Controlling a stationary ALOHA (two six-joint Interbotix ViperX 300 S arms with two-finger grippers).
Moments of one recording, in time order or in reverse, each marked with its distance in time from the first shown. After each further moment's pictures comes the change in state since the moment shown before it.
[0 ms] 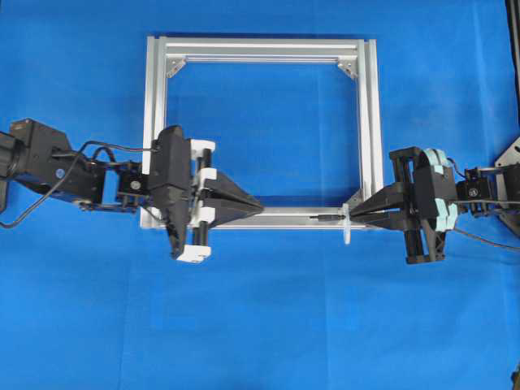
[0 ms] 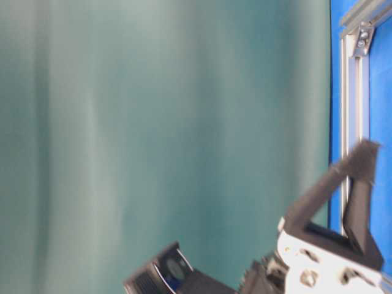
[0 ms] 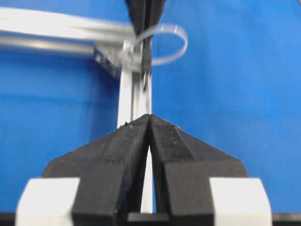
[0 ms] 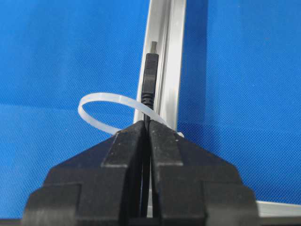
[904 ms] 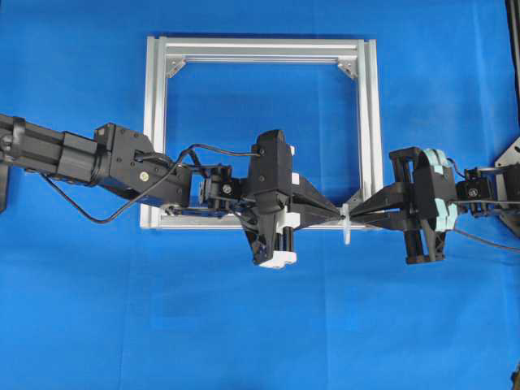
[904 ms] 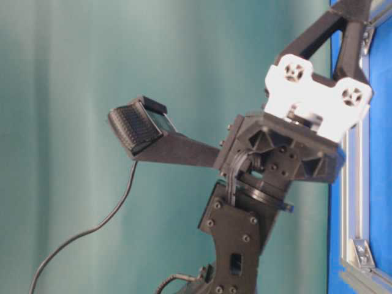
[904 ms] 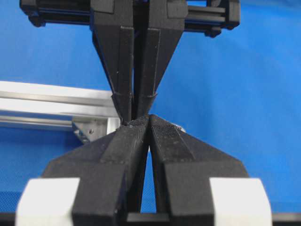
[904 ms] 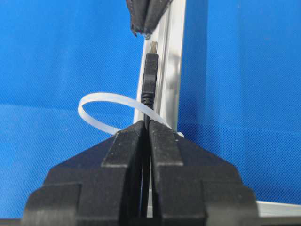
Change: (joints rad) left arm 0.023 0.189 -0.403 0.000 0.281 0.020; right arm 0.000 0.000 0.000 0.000 0.000 0.000
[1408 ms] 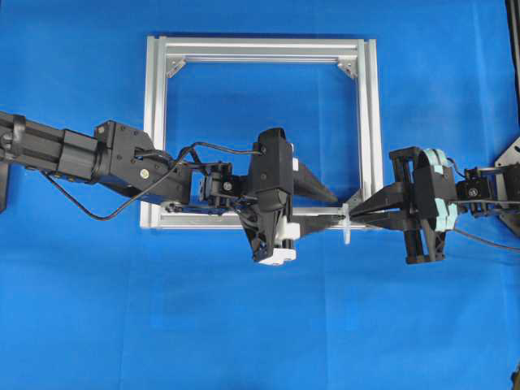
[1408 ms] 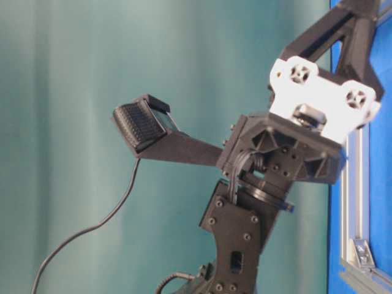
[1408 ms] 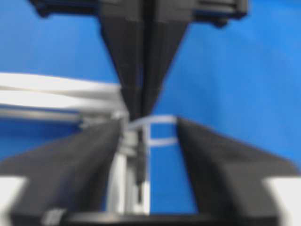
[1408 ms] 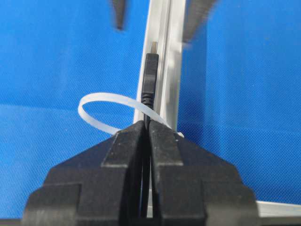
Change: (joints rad) left arm 0.008 0.000 0.000 0.000 0.020 0.008; right arm 0.000 -0.002 0.000 0.002 0.002 0.000
